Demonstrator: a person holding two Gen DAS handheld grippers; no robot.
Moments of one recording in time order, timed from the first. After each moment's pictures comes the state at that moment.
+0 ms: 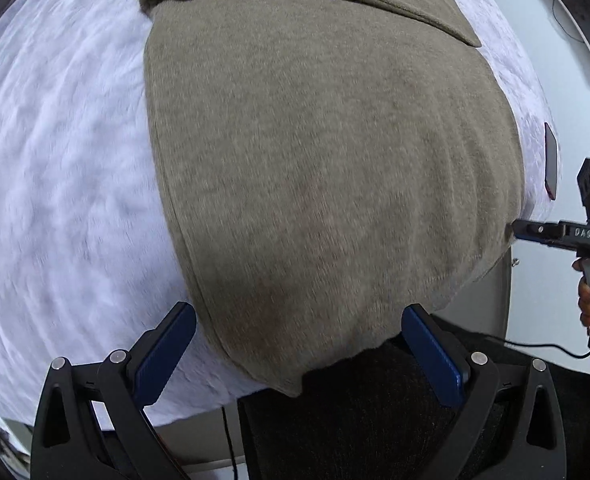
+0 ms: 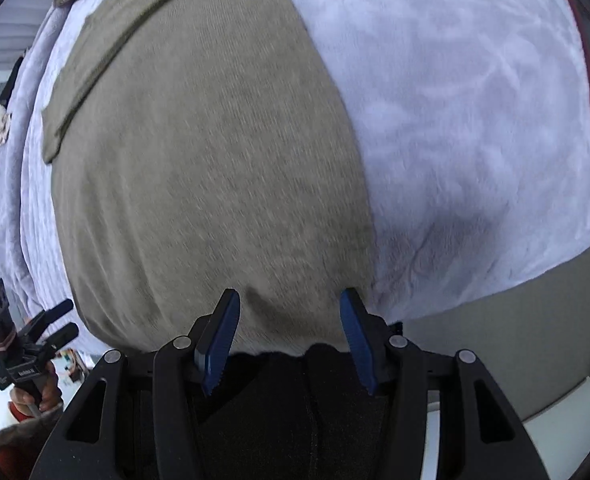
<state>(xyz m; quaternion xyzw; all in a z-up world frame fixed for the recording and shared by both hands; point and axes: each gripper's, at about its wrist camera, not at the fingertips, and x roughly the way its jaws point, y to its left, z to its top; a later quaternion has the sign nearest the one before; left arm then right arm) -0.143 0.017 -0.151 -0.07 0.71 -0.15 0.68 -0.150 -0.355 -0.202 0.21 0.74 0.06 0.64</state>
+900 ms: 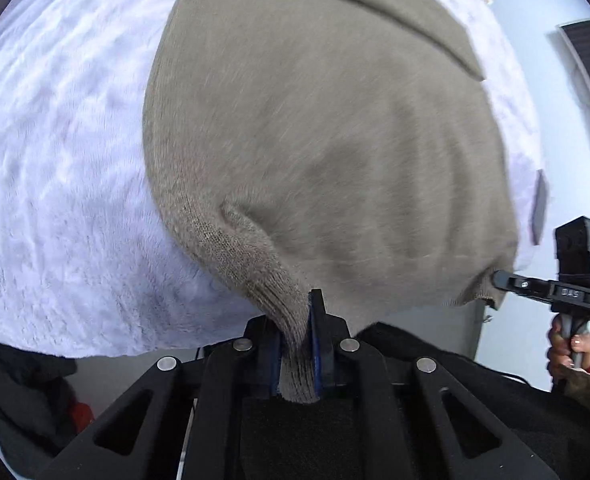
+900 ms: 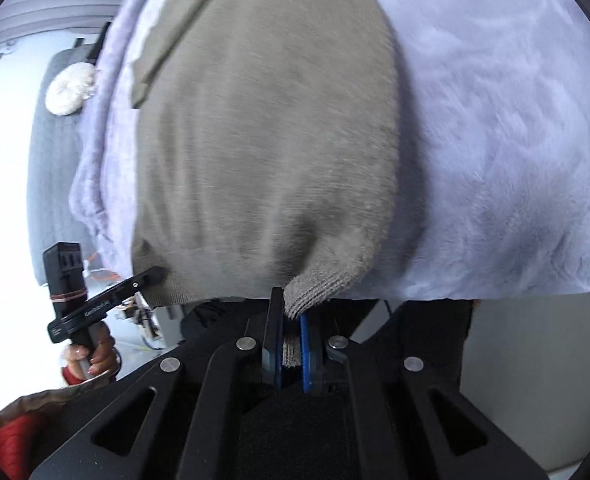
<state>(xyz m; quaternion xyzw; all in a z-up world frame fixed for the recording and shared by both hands) -0.220 0.045 -0.129 -0.17 0.69 -0.10 0.70 -0.177 -0.370 -0.206 0.29 0.69 0.25 0.61</state>
